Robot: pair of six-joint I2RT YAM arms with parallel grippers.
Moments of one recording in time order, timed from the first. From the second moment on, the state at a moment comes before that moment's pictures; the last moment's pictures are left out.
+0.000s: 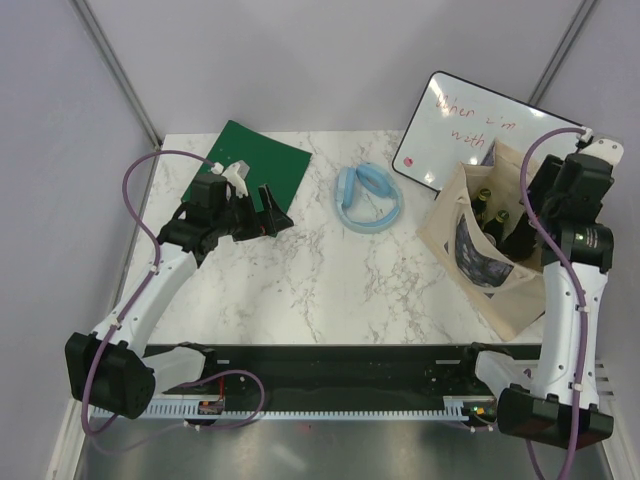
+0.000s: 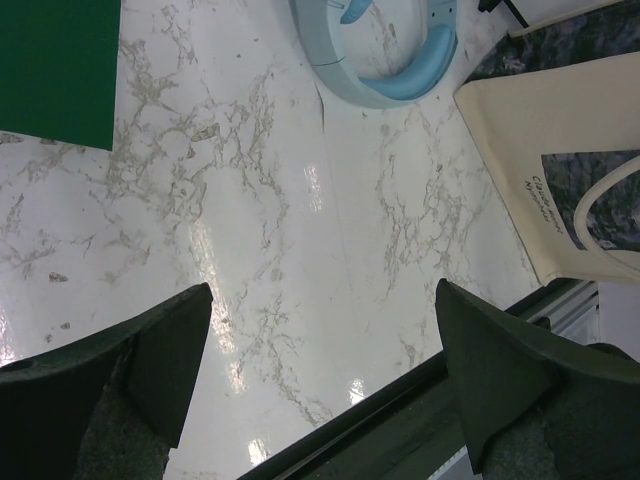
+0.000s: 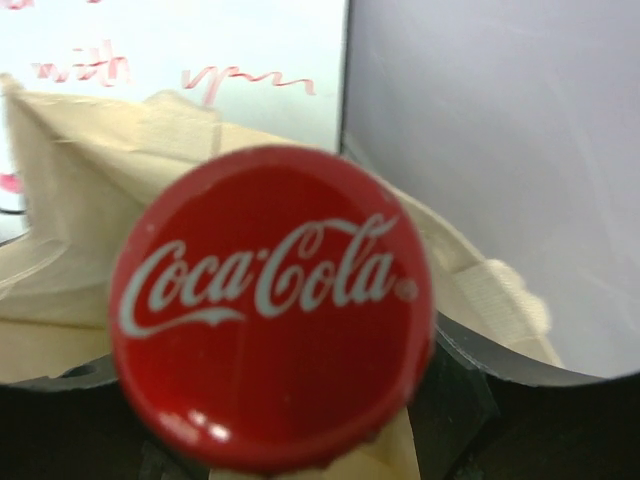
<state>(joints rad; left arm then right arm) -0.28 1.18 1.01 -0.47 0.35 -0.50 -0.25 1.00 1.31 -0.72 0.27 0.15</state>
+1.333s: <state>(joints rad) -0.28 1.16 1.01 -0.46 0.38 -0.50 -0.25 0.90 0.89 -0.55 0.41 0.19</state>
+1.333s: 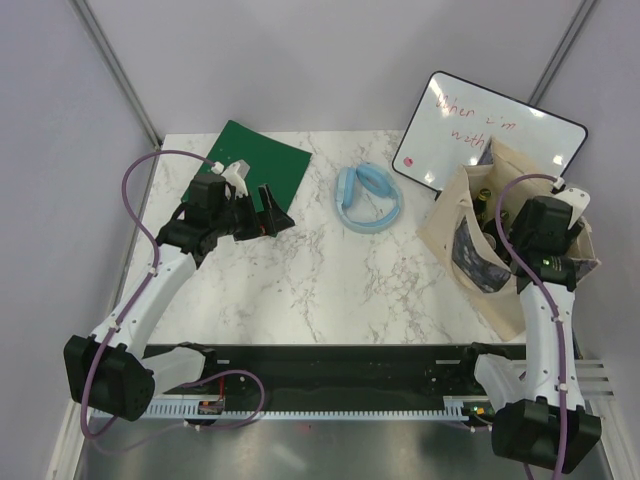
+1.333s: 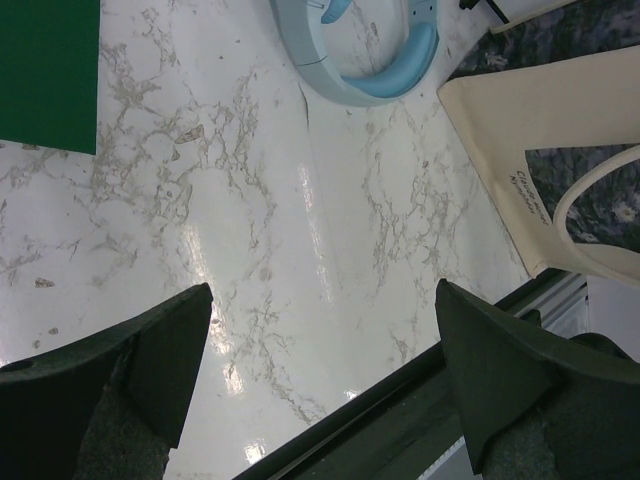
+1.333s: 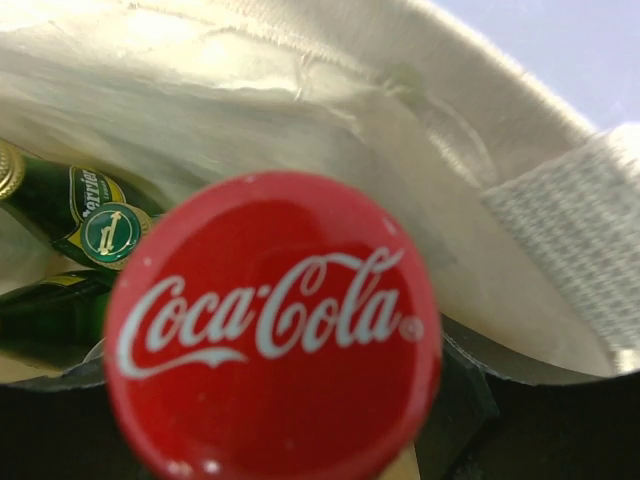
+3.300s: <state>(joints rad) -0.28 1.16 1.01 -0.46 0.39 -0.50 -0.27 0.92 1.05 -0.55 0.42 0.26</state>
